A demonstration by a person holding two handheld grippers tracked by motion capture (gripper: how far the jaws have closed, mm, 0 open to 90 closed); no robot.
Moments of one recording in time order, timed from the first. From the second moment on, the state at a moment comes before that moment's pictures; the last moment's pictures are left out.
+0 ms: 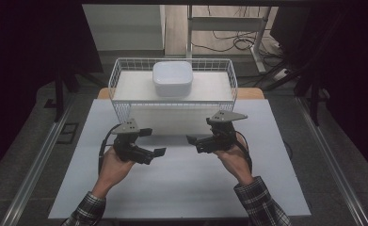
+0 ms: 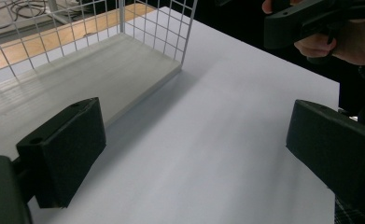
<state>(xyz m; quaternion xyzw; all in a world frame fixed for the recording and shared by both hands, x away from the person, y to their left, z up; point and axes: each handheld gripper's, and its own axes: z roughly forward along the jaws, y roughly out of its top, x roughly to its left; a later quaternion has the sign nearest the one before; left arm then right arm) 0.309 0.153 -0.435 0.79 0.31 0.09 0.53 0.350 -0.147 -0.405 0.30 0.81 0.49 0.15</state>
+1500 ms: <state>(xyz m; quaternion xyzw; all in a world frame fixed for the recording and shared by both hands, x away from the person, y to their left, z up) 0.257 0.174 -0.501 0.79 0.35 0.10 0.49 0.298 -0.182 -0.461 0.29 0.83 0.45 0.16</state>
